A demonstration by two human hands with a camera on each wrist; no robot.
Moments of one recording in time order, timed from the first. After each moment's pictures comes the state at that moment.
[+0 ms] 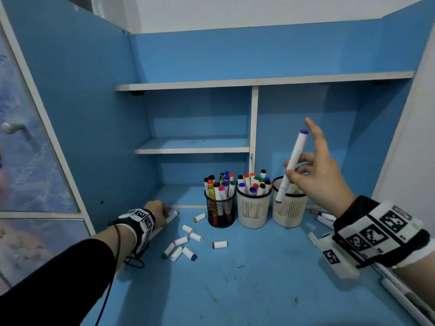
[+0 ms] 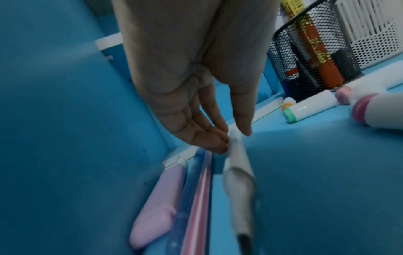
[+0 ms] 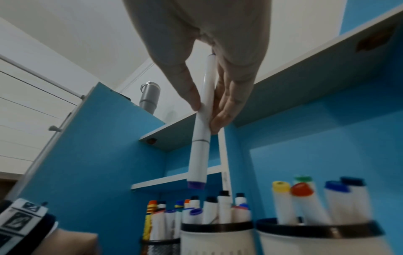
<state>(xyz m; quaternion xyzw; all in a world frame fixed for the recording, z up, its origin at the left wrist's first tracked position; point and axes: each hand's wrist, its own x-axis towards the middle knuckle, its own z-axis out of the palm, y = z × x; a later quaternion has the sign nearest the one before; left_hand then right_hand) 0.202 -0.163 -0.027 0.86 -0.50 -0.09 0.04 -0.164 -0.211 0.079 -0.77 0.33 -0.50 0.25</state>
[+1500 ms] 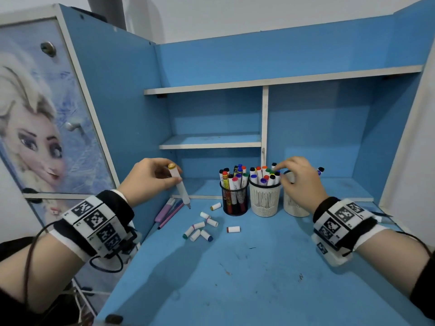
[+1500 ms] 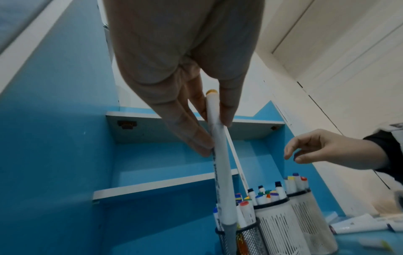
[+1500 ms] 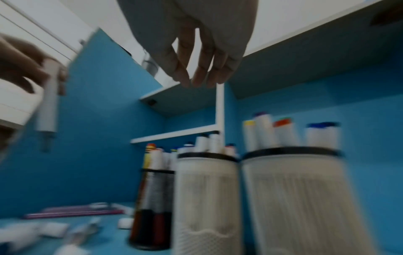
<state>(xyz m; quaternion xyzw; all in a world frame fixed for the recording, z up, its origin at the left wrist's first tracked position) 0.138 -0.031 0.090 0.70 -0.56 -0.08 0.44 -0.143 -0.227 0.030 -0.83 0.30 -0.47 0.05</state>
